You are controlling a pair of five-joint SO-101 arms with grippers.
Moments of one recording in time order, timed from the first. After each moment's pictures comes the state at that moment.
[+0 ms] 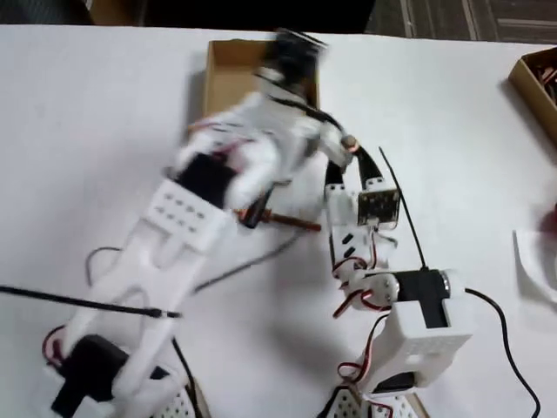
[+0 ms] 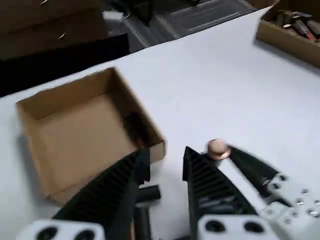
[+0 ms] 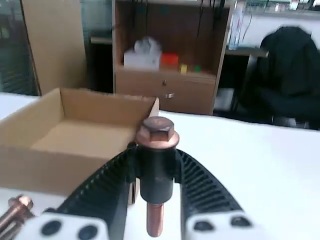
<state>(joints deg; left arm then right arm) 19.9 -14.8 7.0 50.2 3.2 -8.7 11.2 71.9 -73.8 5.0</state>
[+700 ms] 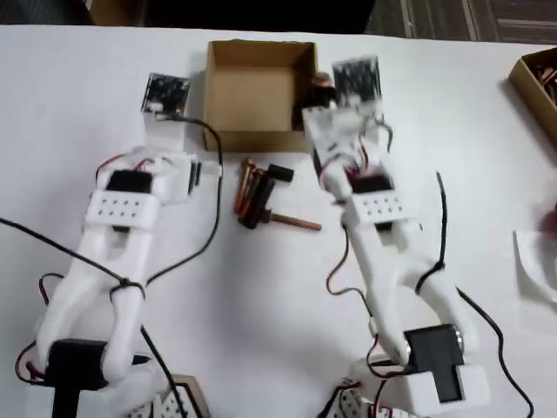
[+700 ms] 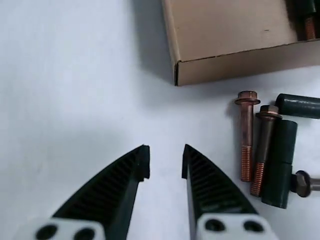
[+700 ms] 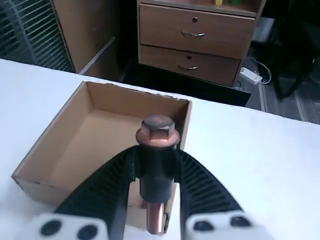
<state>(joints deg) -3.5 -15.0 35.8 40.0 -2.5 -14.2 -6.8 28.8 8.2 4.5</state>
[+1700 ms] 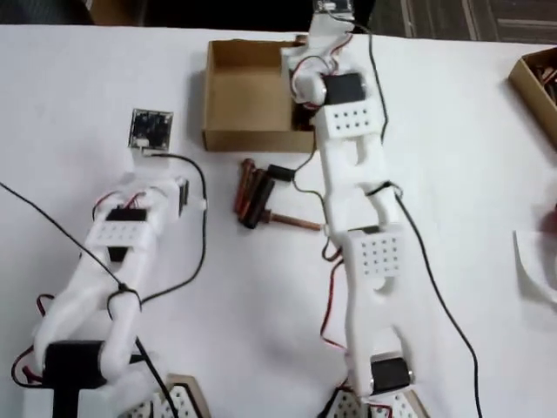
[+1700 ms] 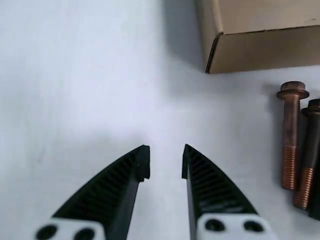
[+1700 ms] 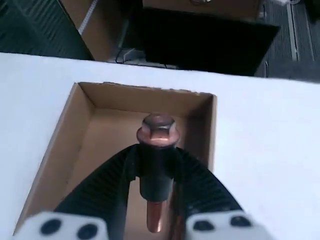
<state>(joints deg) -7.7 -15.1 52.9 18.9 -2.5 -16.0 57.3 -77.2 61.7 -4.1</state>
